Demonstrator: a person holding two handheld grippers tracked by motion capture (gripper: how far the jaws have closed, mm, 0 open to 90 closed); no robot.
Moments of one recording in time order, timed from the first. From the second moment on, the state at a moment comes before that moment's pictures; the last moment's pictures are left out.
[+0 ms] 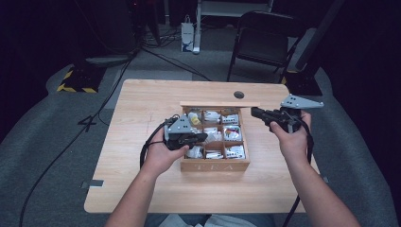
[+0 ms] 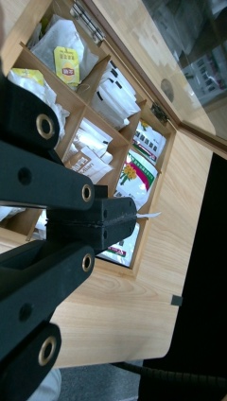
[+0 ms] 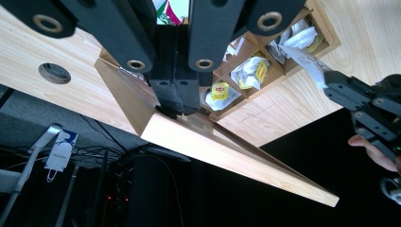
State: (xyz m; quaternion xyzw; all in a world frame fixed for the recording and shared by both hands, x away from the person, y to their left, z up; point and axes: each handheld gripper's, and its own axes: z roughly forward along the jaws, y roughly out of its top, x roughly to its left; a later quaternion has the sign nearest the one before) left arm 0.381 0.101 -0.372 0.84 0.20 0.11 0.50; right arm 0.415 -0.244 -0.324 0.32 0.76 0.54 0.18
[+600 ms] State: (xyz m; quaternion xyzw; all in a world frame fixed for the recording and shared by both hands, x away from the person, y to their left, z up) left arm 0.364 0.142 -0.361 0.84 0.20 0.14 0.49; right arm 0.413 -0.243 -0.323 0.32 0.76 0.53 0.18
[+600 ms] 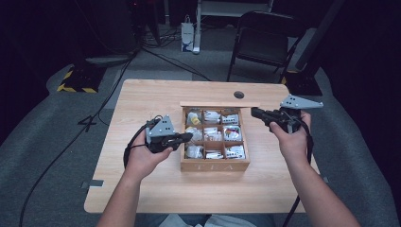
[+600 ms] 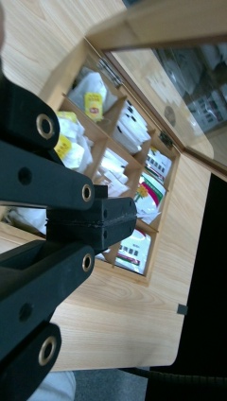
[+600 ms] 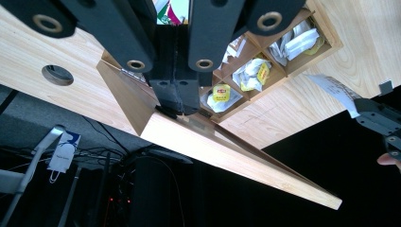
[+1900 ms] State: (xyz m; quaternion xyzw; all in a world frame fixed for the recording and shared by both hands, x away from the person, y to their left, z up) left arm 0.339 0.231 -0.375 0.82 0.24 0.12 0.50; right arm 0.412 -0.242 -0.325 0.32 0.77 0.53 0.18
